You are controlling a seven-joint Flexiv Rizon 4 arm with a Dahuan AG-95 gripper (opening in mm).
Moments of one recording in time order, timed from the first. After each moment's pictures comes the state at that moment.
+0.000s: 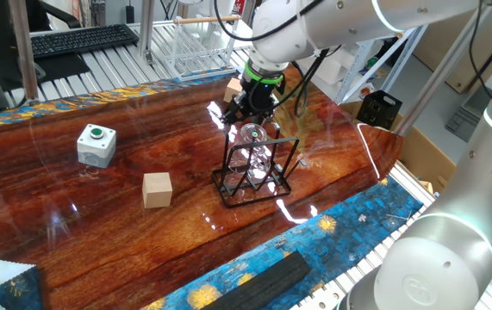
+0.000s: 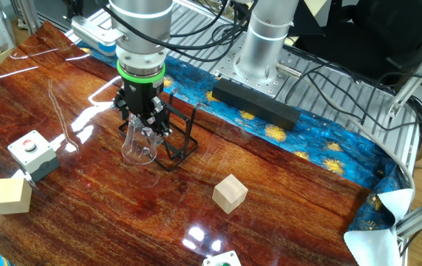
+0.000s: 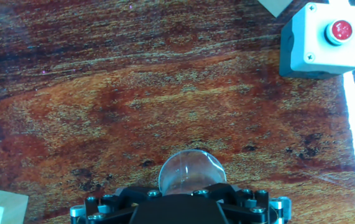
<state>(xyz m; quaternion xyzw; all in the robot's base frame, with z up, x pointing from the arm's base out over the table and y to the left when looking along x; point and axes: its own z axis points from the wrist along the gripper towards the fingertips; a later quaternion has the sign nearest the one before) 0.540 -0.092 0.127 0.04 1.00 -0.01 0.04</state>
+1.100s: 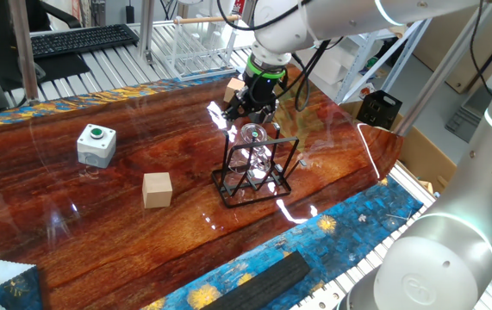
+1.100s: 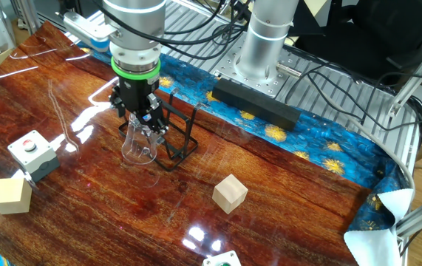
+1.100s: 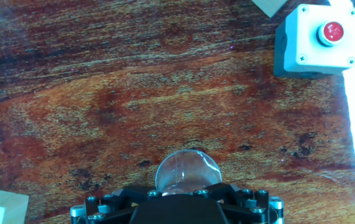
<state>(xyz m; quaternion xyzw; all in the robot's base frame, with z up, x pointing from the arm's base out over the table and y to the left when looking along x) 0.545 -0.101 0.137 0.04 1.00 -0.01 0.03</state>
